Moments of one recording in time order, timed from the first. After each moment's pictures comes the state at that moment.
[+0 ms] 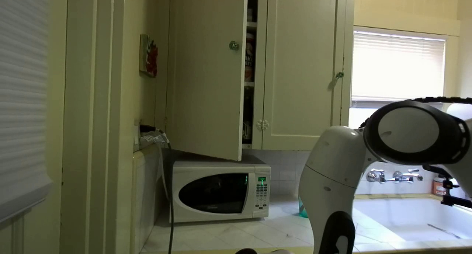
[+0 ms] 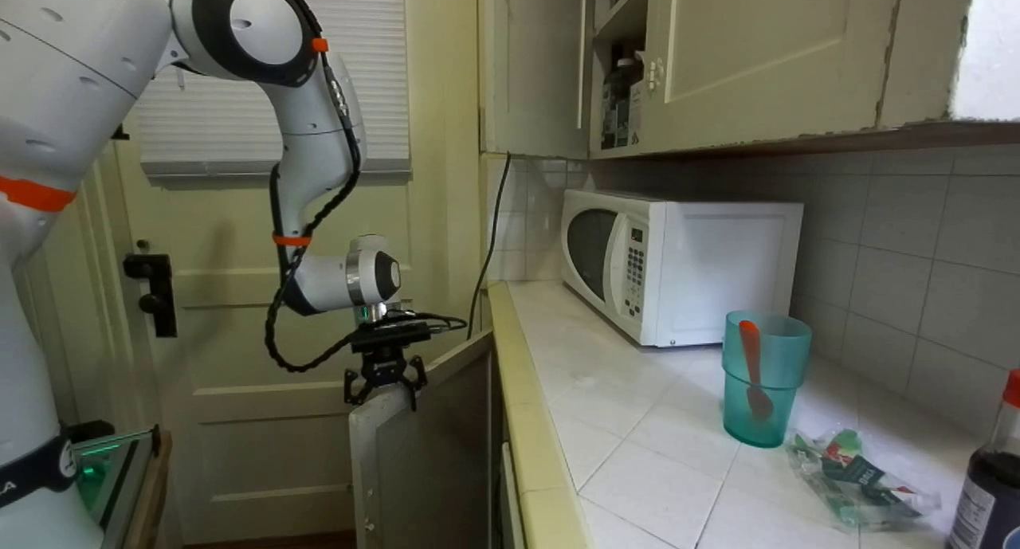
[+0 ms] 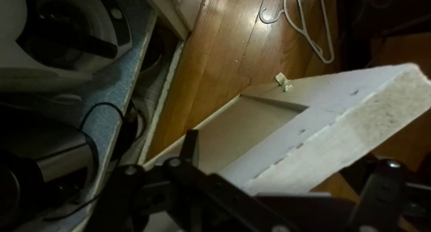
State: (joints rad) arm 0.12 0.54 0.29 -2.30 -0.84 2.58 -0.32
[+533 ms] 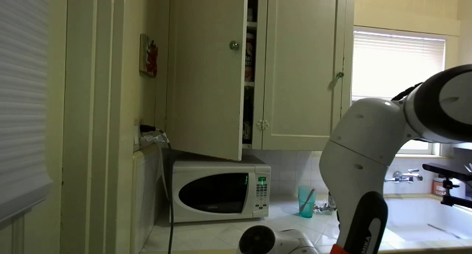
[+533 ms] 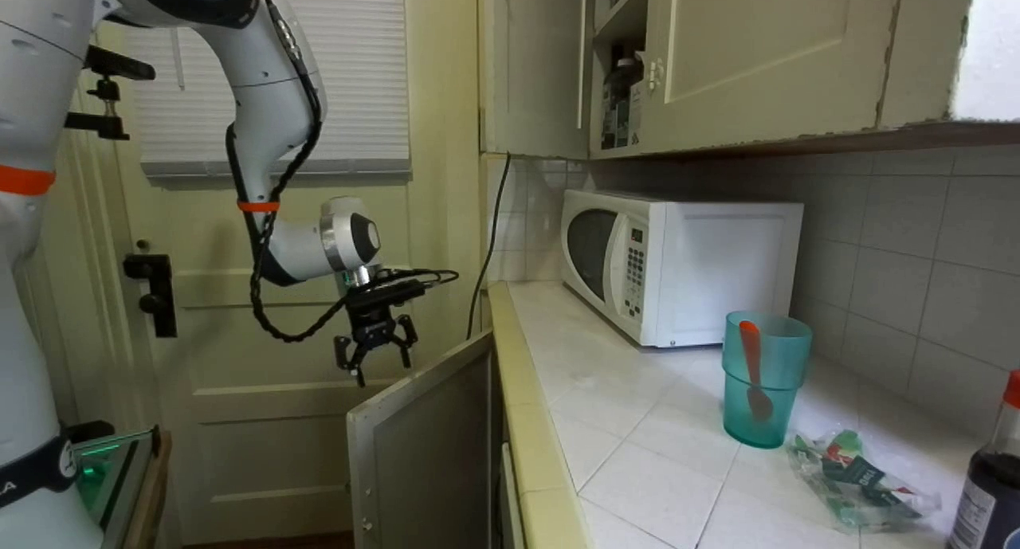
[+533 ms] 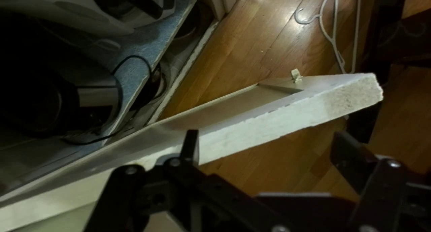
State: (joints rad) arm 0.13 0.31 0.33 -2.44 -0.84 2.66 -0.52
